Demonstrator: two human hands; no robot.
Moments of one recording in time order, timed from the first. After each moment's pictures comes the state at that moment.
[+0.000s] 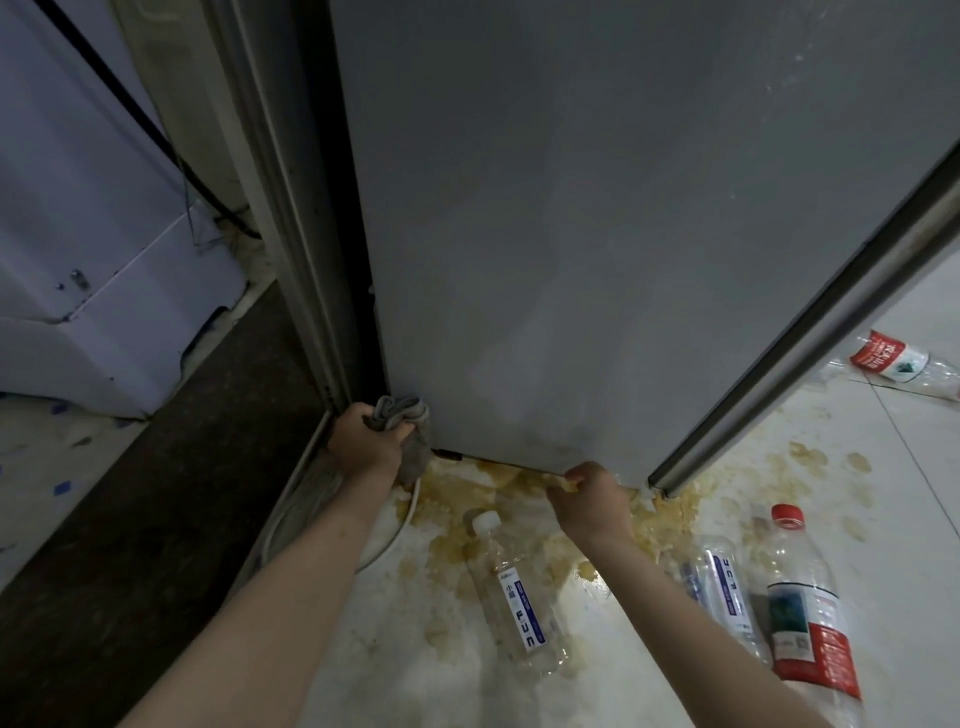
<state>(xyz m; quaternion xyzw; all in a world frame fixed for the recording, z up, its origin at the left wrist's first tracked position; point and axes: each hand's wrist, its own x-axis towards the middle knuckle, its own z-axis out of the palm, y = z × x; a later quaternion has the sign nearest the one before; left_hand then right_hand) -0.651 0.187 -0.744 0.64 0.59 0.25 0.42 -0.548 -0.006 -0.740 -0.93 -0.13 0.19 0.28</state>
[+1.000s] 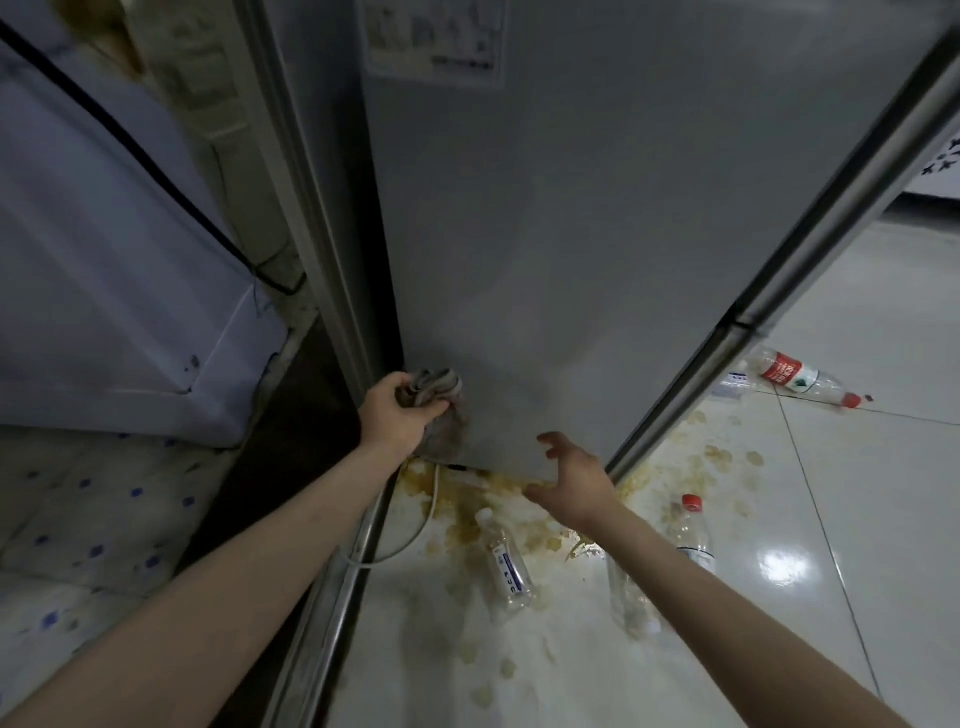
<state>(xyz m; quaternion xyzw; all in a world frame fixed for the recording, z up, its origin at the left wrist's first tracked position) -0.687 0.155 -0.500 0.71 0.46 0.19 0.49 -0.586 -0.028 -0.522 -0.90 -0.31 0.25 0.20</state>
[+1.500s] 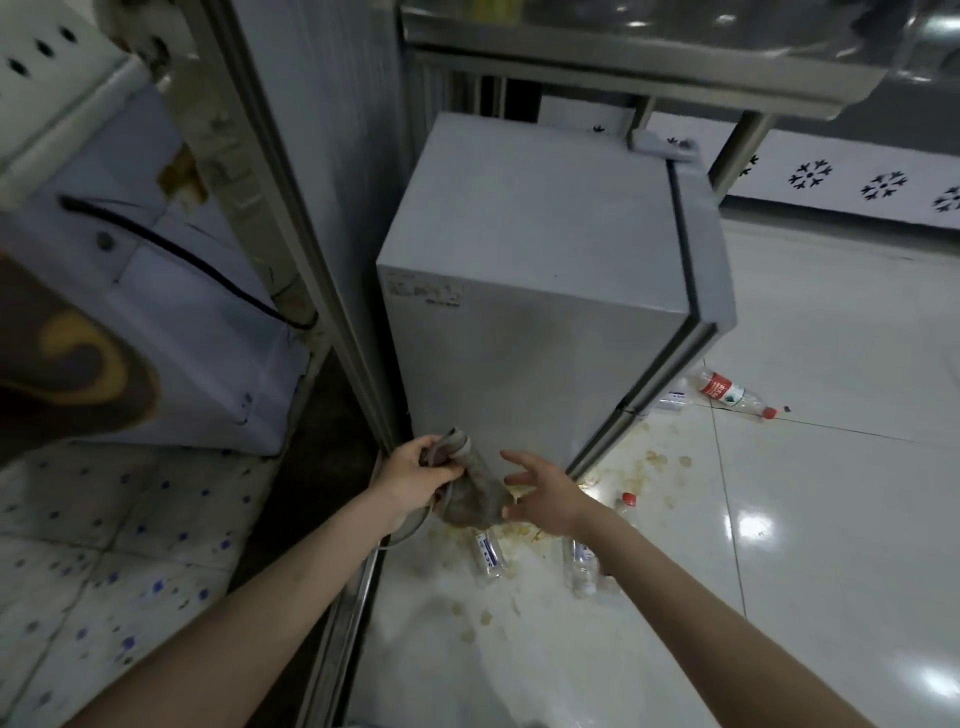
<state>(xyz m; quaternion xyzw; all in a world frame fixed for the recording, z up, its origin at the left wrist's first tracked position) -0.719 0.100 -0.293 0.58 0.44 0.00 0.68 -0.604 -0.043 -0.307 -0.77 -0.24 0.49 0.32</state>
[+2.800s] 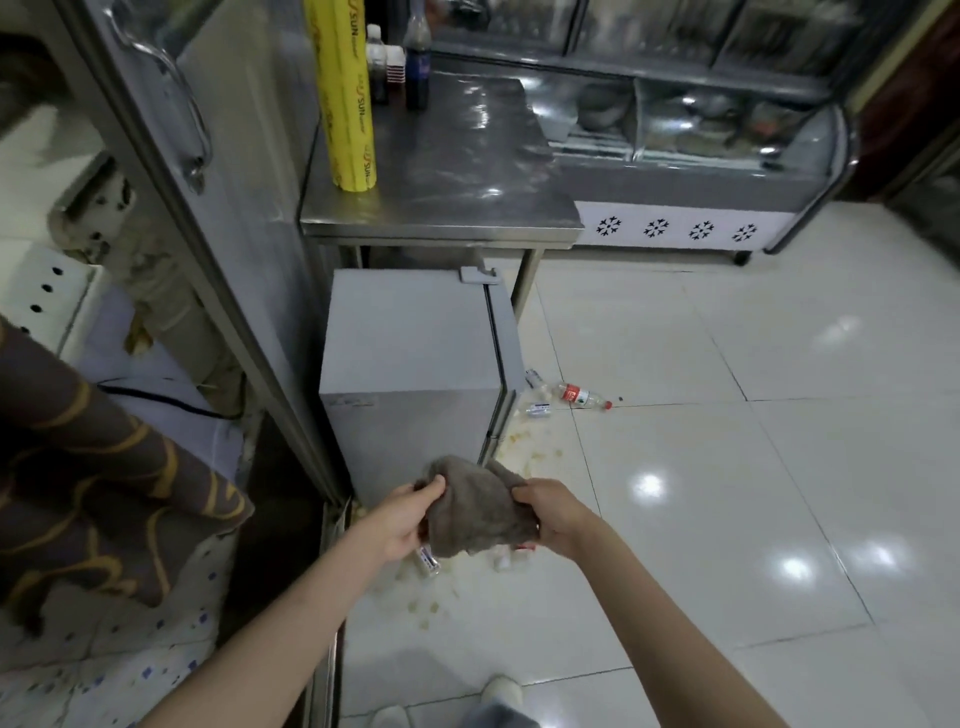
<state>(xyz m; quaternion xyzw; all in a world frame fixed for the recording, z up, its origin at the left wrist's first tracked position) -0.742 0.015 -0.025 0.41 0.40 -0.14 0.81 -0.661 -0.145 0.004 -0.71 0.15 0.44 0.53</state>
